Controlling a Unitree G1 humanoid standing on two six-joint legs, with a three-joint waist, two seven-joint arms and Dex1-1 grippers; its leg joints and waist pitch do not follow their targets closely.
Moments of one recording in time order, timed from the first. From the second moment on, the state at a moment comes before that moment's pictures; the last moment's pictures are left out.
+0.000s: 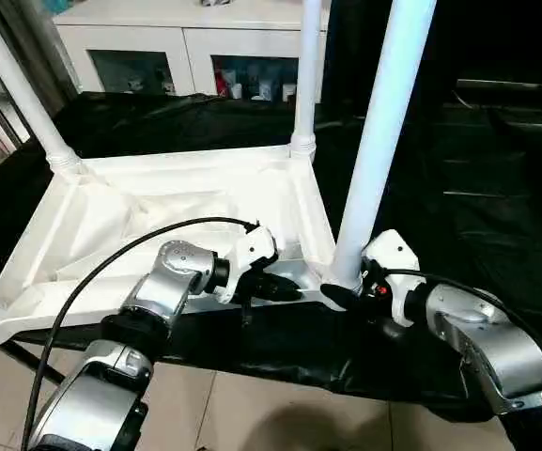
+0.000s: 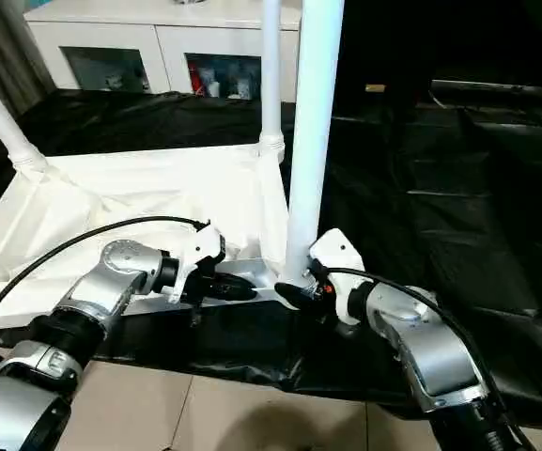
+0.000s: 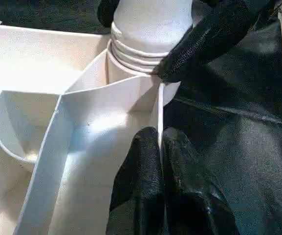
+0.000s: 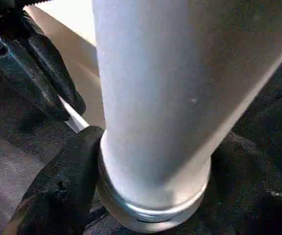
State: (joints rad) left arm -0.66 0.22 -0.24 0.75 0.03 0.05 -1.26; right arm -0.22 -0.44 0.19 -0.06 0.15 0.51 0.67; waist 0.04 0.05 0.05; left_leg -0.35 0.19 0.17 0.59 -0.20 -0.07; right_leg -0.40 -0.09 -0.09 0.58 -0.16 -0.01
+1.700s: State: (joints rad) left arm -0.72 0.15 -0.24 0.88 0.06 -0.05 -1.09; right arm -0.23 -0.41 0.13 0.00 0.12 0.44 0.59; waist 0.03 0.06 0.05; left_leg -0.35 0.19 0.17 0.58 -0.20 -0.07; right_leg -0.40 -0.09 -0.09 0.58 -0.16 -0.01
